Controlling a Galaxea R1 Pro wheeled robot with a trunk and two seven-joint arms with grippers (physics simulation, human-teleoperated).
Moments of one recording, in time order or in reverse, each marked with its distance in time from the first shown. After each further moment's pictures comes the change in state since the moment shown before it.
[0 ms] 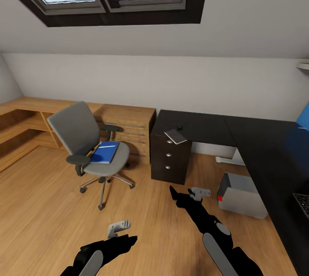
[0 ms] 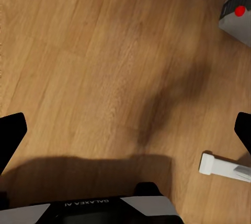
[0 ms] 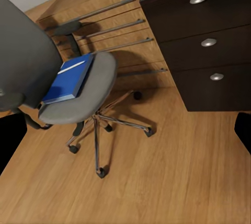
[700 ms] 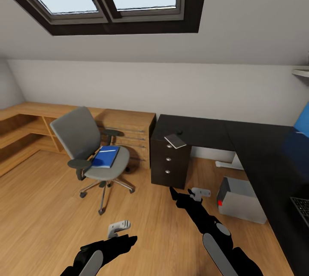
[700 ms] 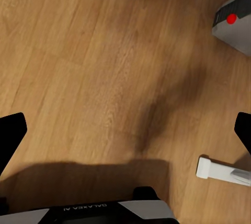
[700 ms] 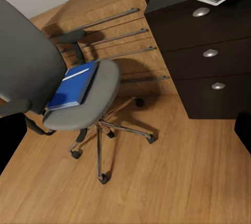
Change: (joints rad) left arm 0.000 0.000 0.000 0.000 -0.001 0.000 -0.003; right arm 0.000 0.000 0.000 0.006 0.001 0.000 0.000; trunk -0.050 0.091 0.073
